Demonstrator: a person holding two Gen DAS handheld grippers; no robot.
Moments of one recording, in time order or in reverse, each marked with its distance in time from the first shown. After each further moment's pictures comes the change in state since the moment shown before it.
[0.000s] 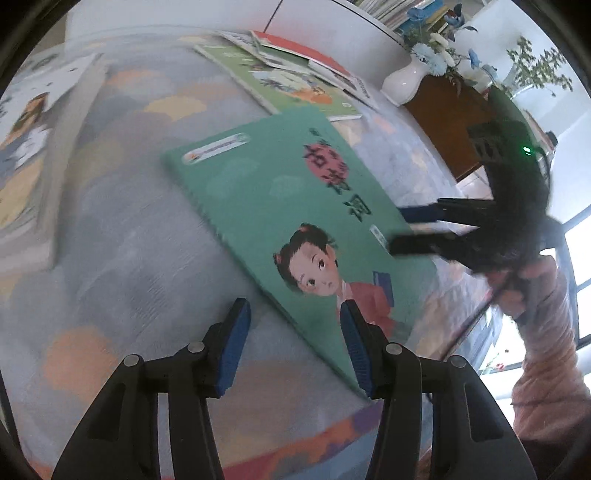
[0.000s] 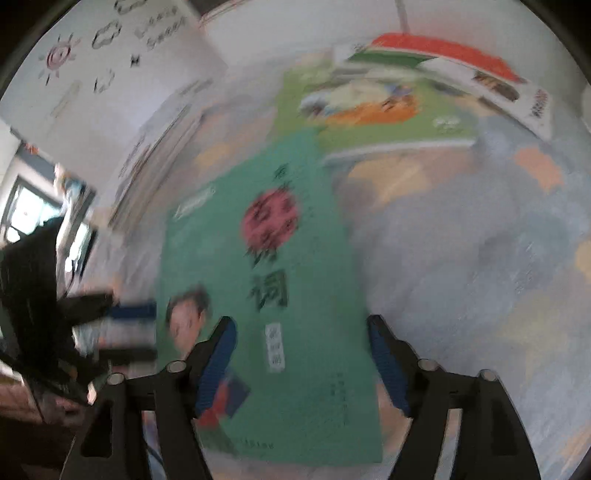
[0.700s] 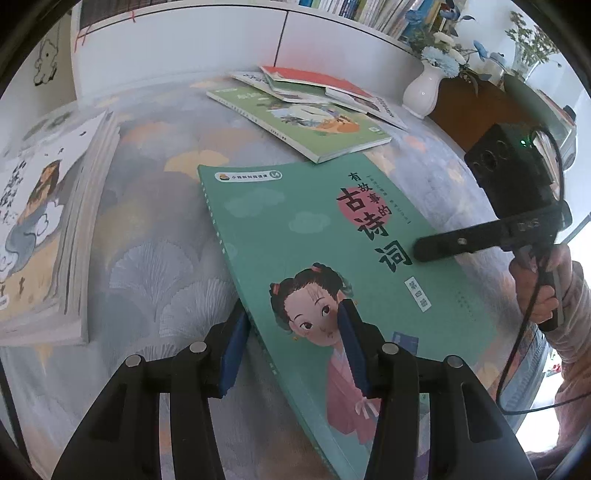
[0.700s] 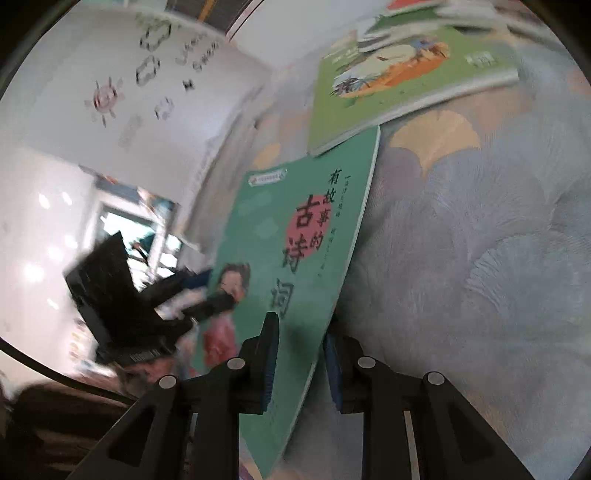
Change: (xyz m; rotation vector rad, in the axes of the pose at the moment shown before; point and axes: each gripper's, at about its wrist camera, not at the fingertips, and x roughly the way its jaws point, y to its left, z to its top) left arm 0.017 -0.008 0.024 0.100 -0.134 0.188; right arm 0.023 -0.061 -0.006 0.188 -0.114 0.477
